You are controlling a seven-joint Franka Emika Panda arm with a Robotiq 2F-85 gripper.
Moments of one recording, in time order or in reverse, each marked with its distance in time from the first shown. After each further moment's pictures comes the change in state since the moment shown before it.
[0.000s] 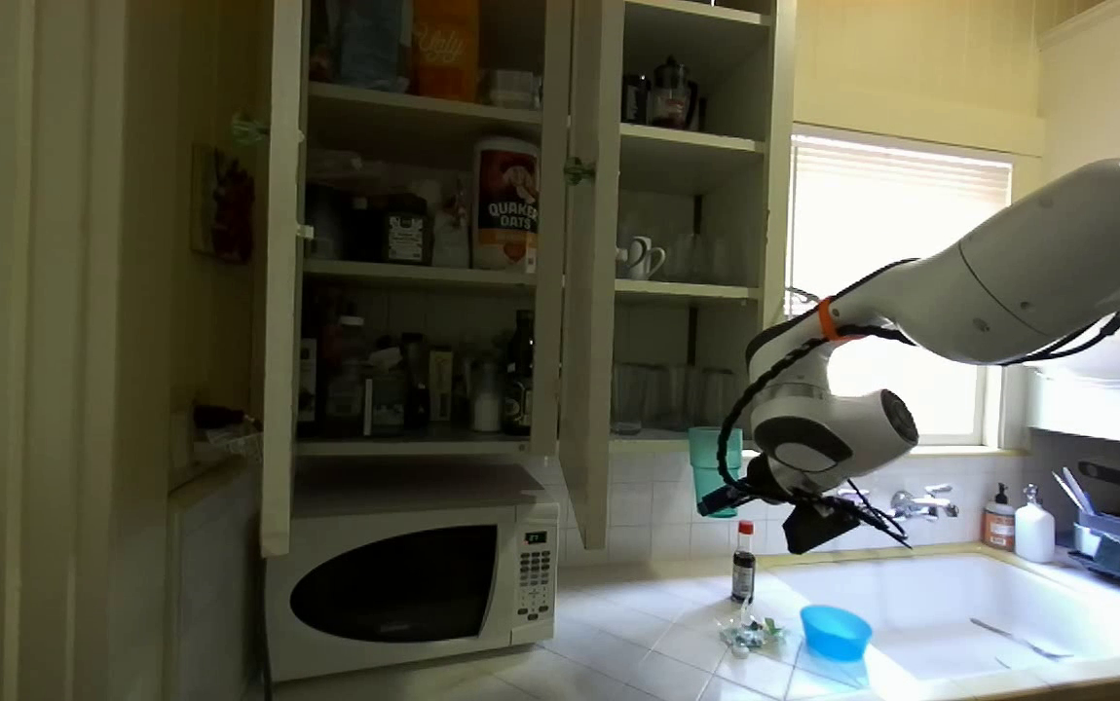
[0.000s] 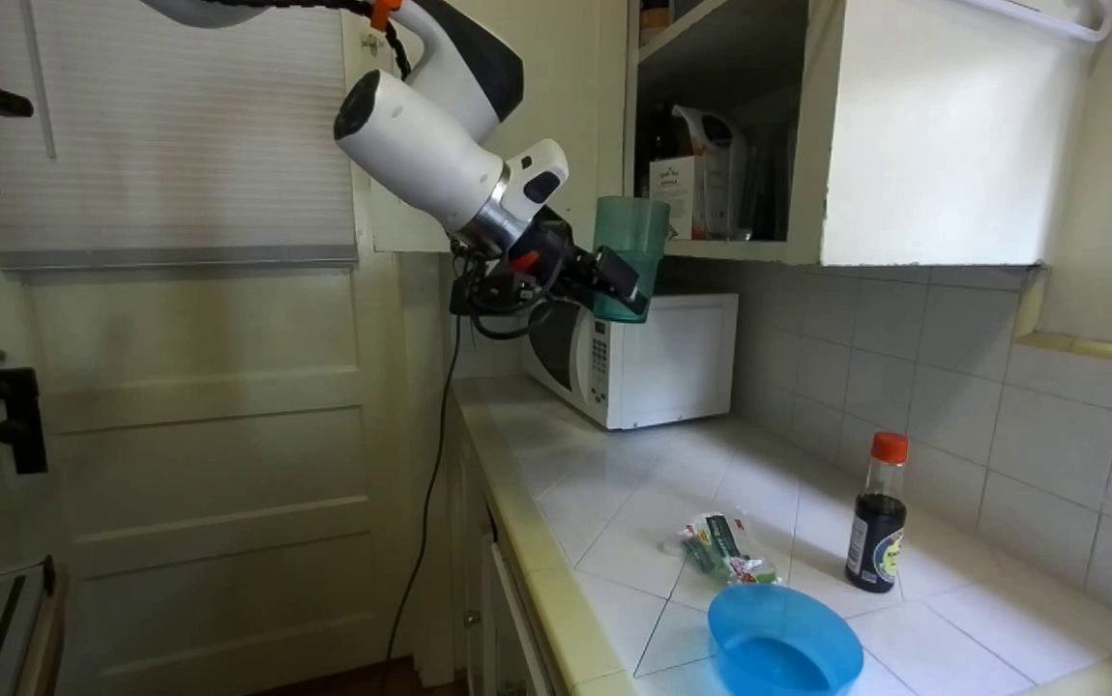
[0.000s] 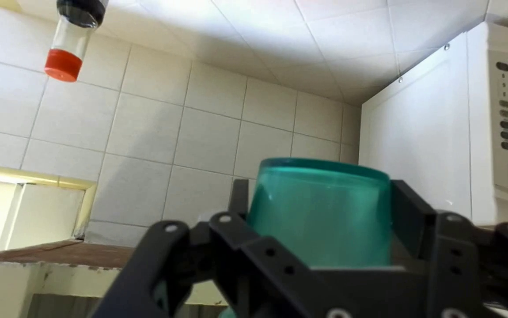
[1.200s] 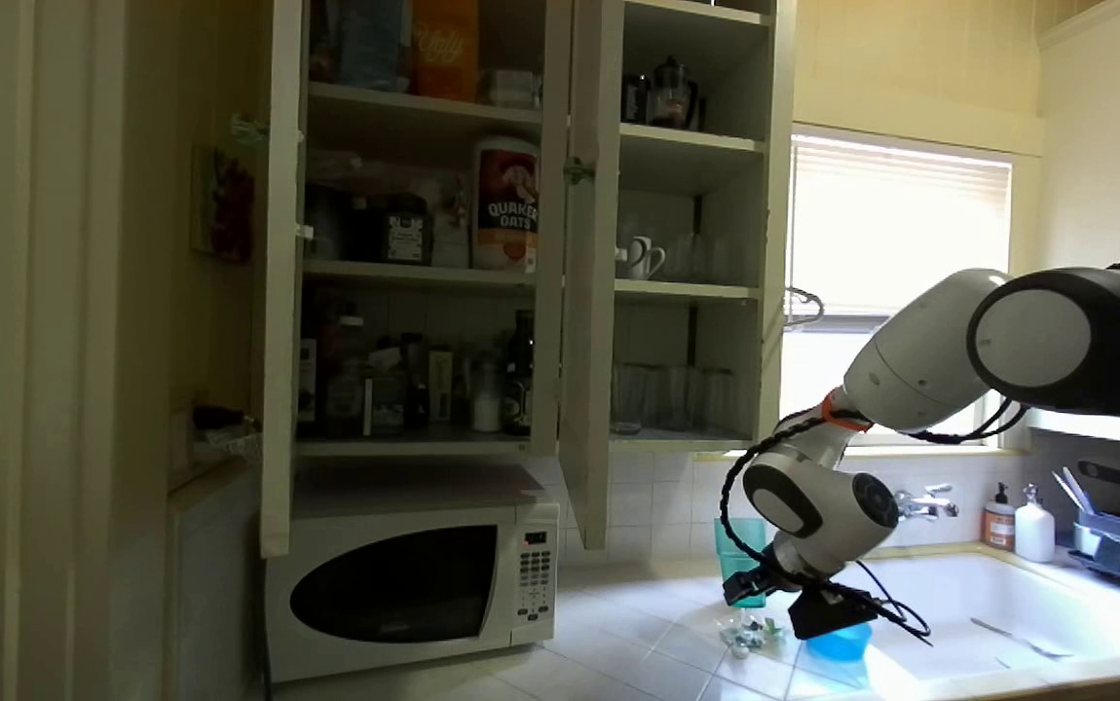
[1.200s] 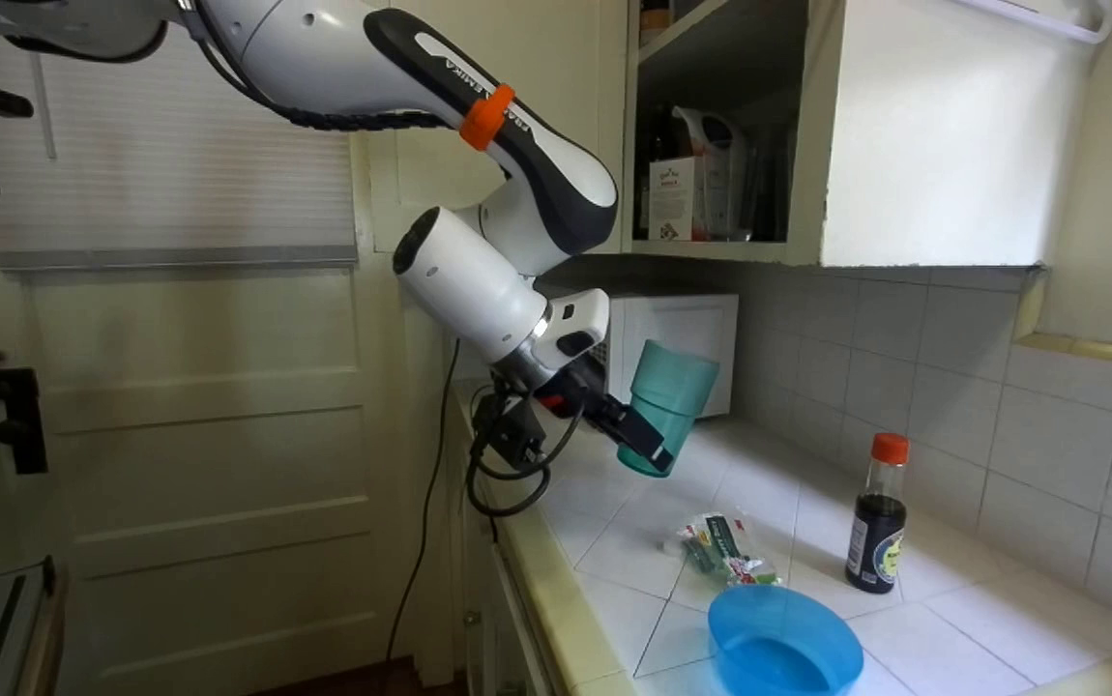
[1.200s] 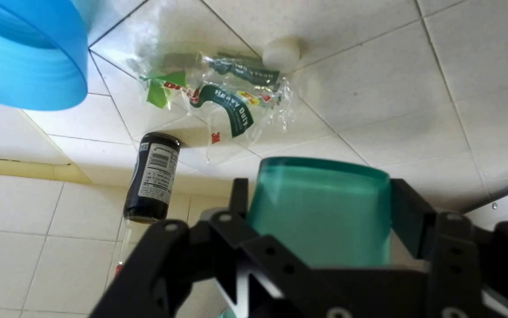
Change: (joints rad) arm 0.127 0.330 -0.248 0.183 0.488 0.053 -0.405
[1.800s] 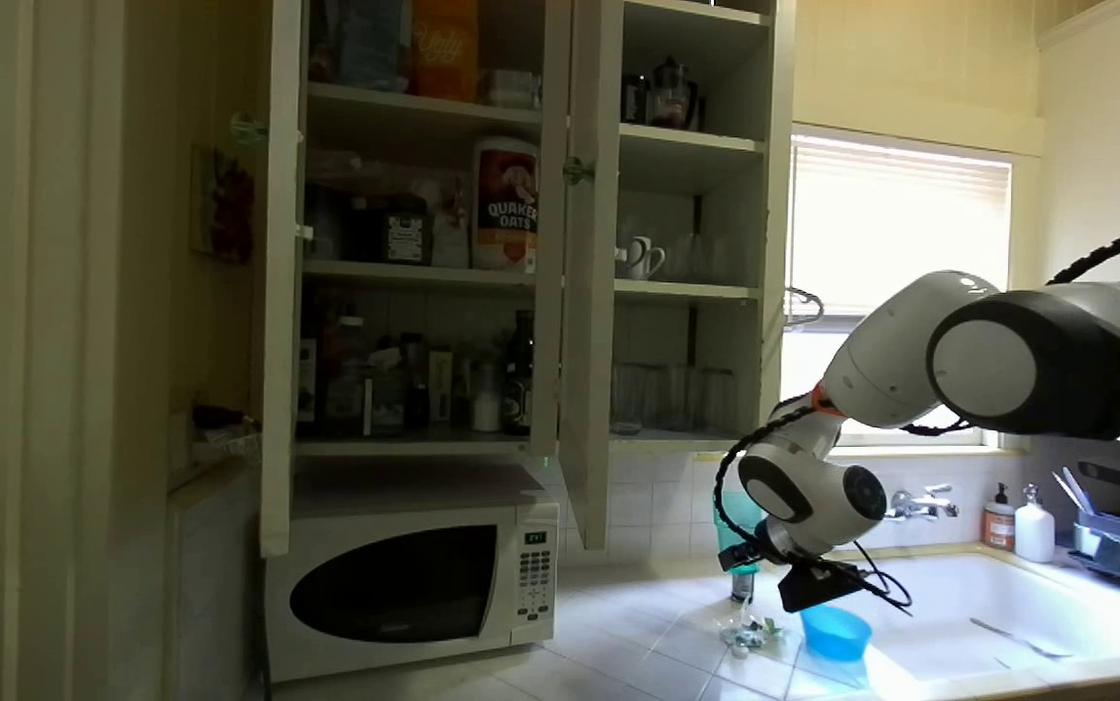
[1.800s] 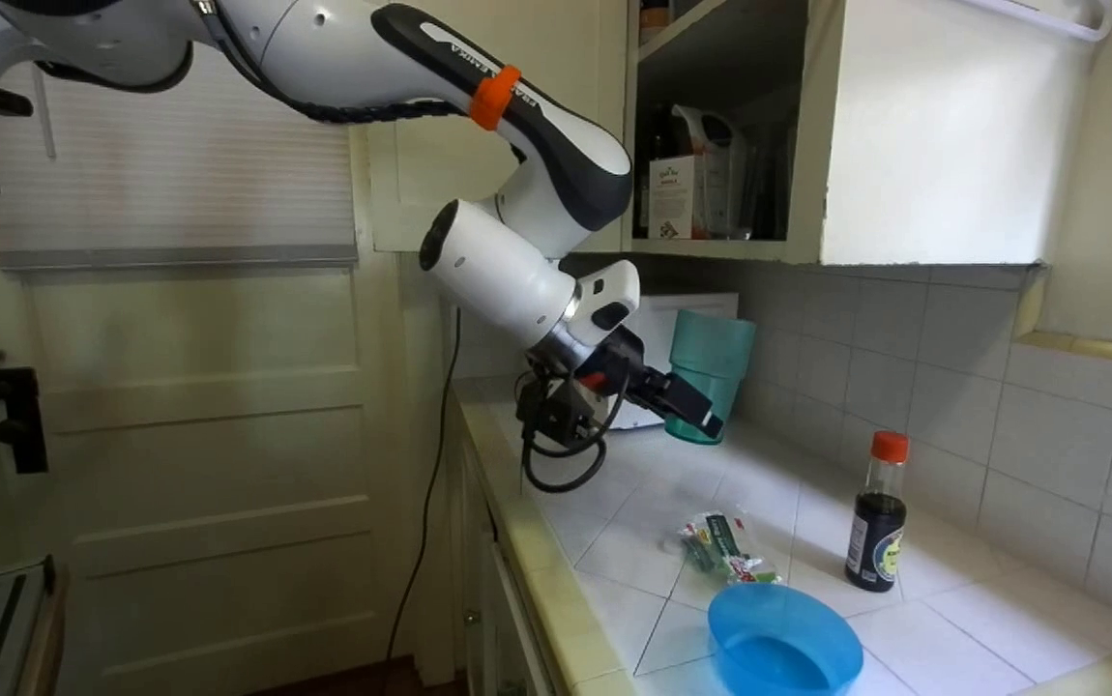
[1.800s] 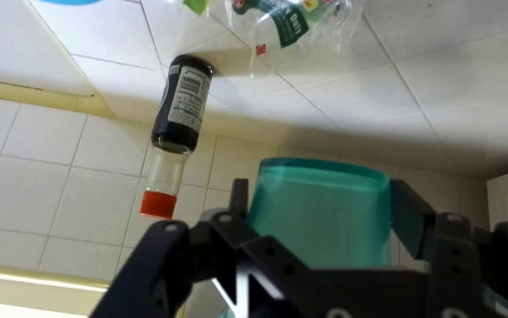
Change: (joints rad) arm 0.286 0.052 -0.345 0.094 0.045 -0.088 0.002
